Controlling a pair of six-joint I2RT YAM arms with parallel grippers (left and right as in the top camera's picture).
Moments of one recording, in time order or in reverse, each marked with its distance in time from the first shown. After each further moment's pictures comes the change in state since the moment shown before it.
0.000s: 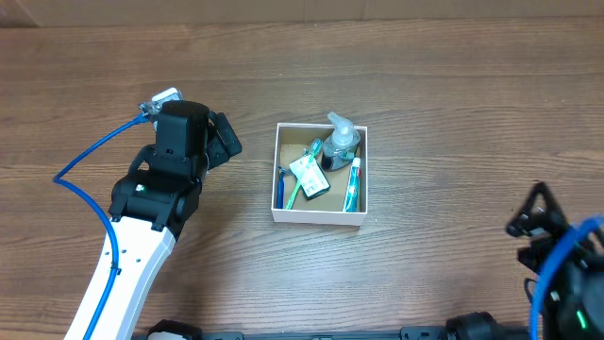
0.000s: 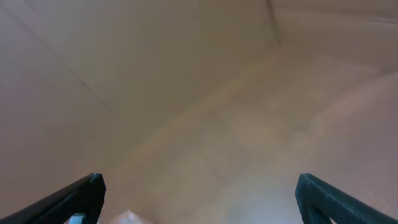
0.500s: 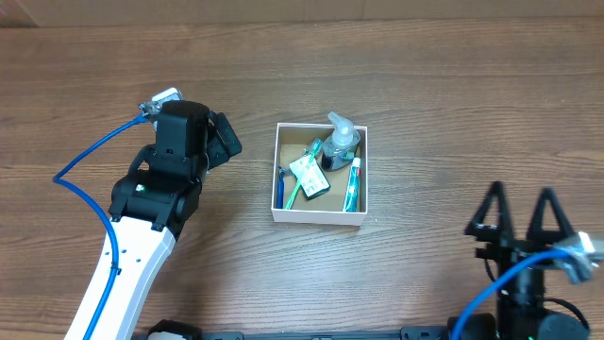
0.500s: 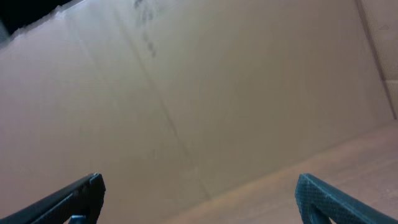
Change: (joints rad) left arm 0.000 0.000 0.000 0.000 0.000 0.000; right arm -0.080 -0.373 -0.648 0.758 -0.314 -0.242
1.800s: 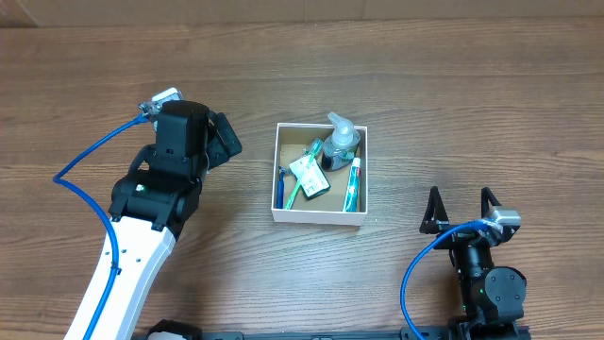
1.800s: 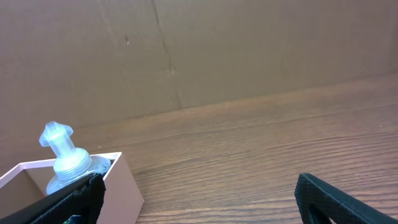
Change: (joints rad) left arm 0.000 0.000 0.000 0.000 0.000 0.000; right arm -0.020 -0.013 -0.402 0.136 -0.121 -0.197
